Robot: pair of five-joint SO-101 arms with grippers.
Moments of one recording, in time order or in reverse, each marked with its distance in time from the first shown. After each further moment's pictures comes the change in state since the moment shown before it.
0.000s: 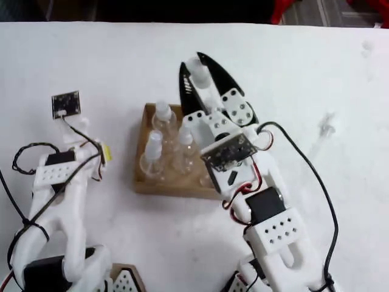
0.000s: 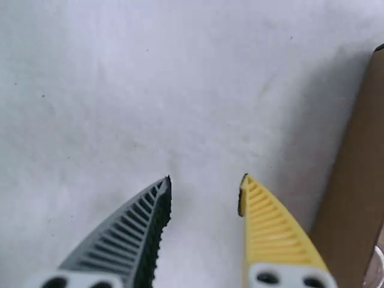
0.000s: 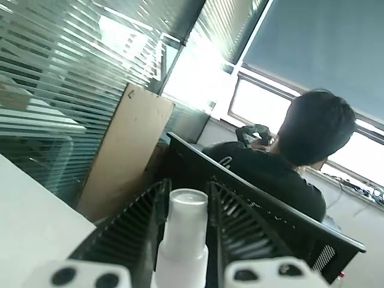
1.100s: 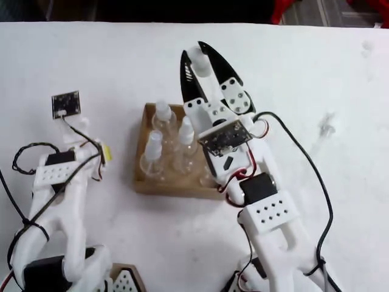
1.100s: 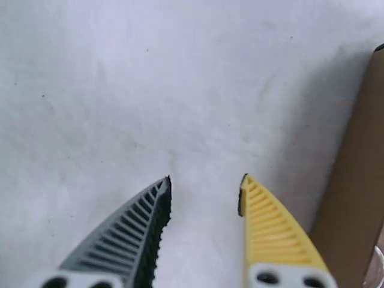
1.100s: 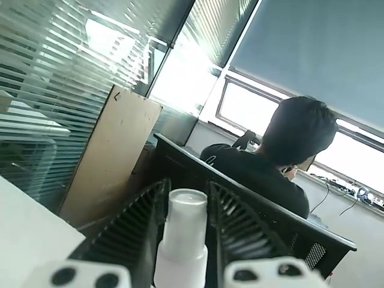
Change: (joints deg) left arm 0.0 0.0 0.0 0.0 0.0; right arm 2.3 10.2 -1.2 -10.2 -0.2
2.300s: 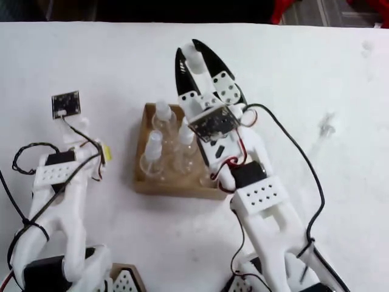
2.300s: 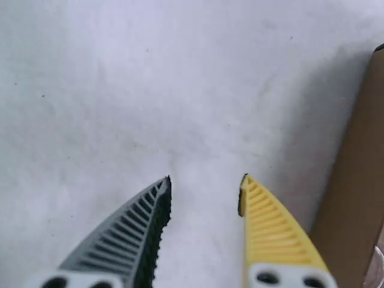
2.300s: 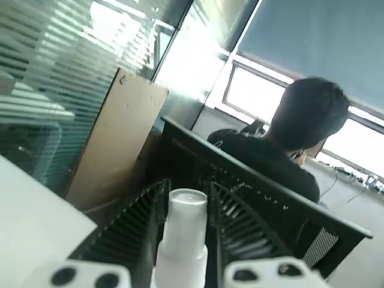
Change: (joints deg) left arm 0.0 0.0 0.0 0.0 0.0; right arm 0.4 10.1 -1.9 -5.1 0.1
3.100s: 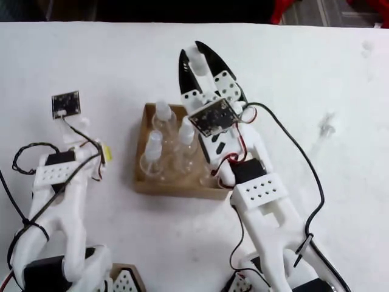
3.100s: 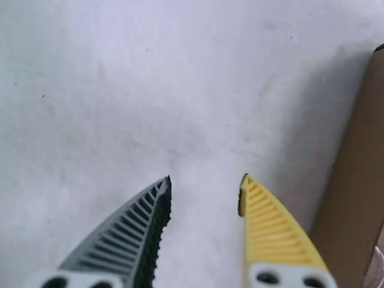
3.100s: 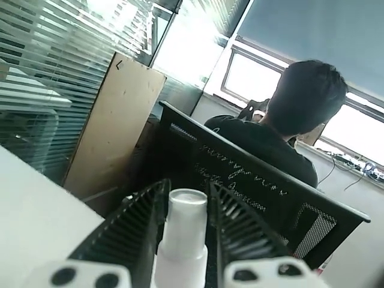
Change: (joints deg) left arm 0.0 0.0 0.0 0.0 0.0; right arm 1.1 1.6 0.8 -0.2 -0.1
